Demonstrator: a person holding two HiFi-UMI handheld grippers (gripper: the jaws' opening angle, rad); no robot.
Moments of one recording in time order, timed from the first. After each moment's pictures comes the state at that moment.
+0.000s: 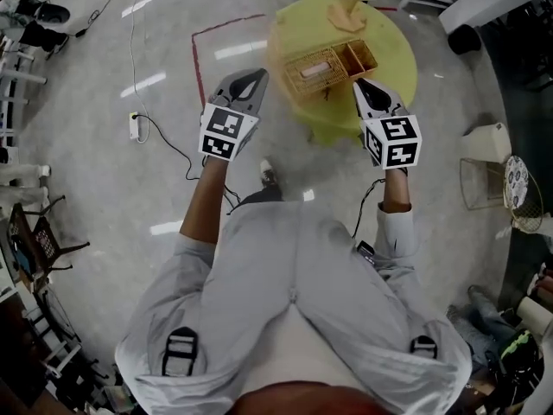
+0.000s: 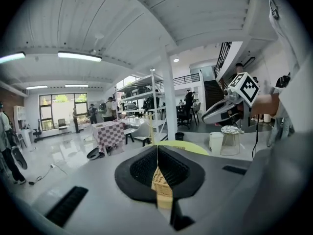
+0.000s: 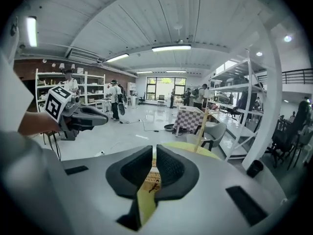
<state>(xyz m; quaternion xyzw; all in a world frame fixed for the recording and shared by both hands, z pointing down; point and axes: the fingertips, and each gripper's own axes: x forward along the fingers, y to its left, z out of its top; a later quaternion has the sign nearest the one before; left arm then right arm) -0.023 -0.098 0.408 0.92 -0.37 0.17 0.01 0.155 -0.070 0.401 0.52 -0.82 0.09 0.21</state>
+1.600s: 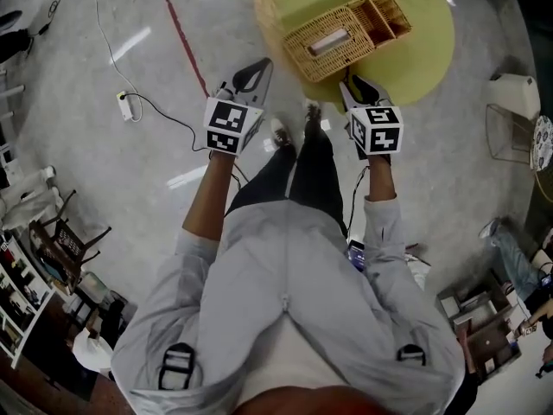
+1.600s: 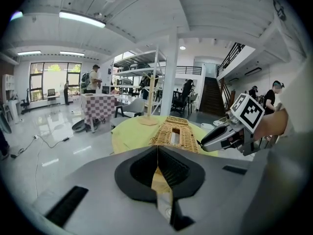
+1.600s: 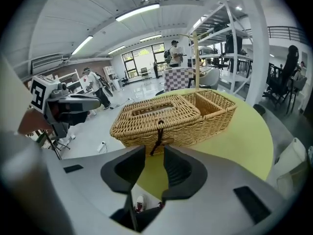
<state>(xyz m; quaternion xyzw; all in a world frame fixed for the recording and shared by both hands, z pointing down) 0.005 -0.173 0.592 0.92 -0.30 0.22 0.13 0.157 -0.108 0.655 0.55 -0.74 0.31 0.25</state>
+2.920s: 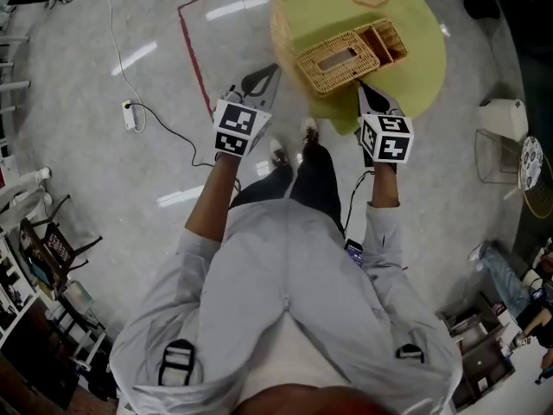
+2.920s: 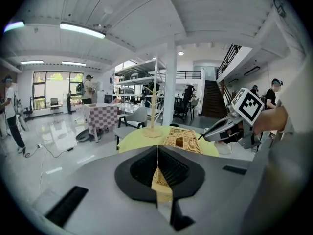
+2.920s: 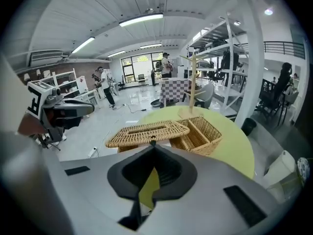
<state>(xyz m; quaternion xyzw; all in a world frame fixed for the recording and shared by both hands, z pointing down) -0.019 -0.180 0.539 0.92 -0.32 0.19 0.10 0.160 -0.127 0.584 0.59 -0.73 0.26 0.25</state>
